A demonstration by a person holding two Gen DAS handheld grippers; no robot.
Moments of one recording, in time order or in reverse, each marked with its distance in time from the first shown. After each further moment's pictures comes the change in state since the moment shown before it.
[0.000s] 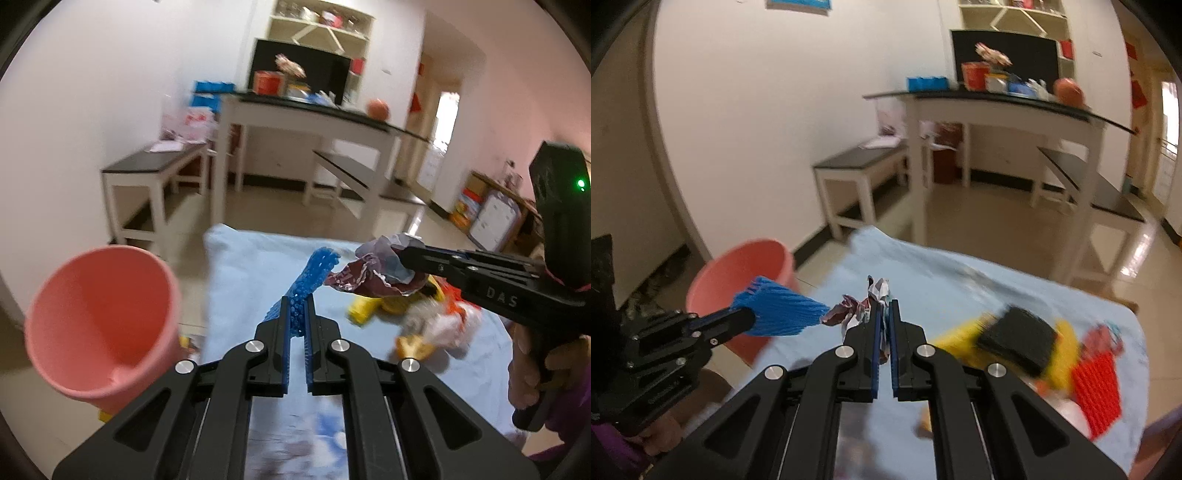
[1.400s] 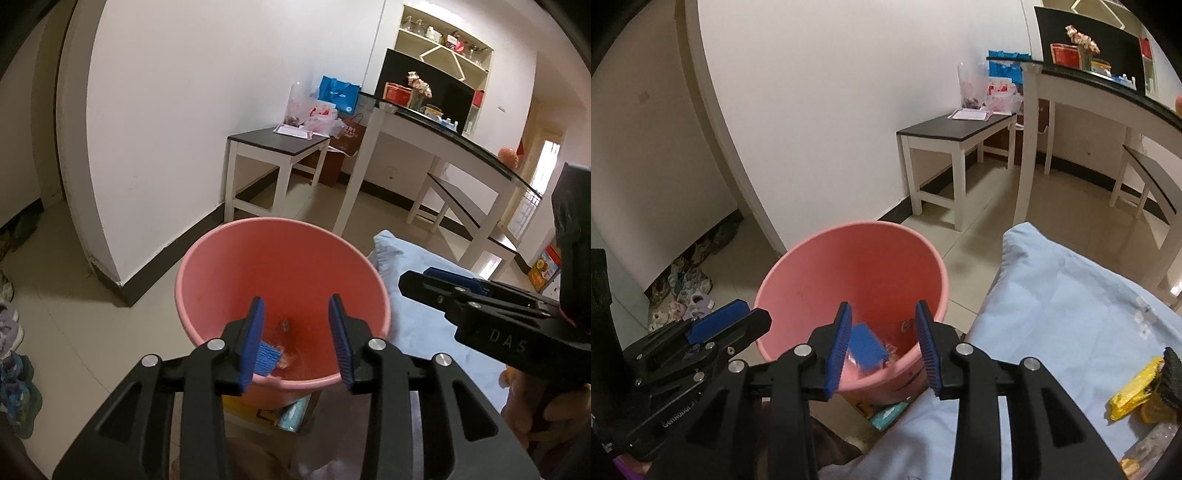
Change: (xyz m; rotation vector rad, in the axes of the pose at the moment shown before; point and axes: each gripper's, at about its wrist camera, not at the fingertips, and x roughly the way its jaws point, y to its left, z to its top) left arm -0.047 0.133 -0.021 -0.255 0.008 0.318; right arm 0.117 0.150 0.020 -0.090 0.136 0.201
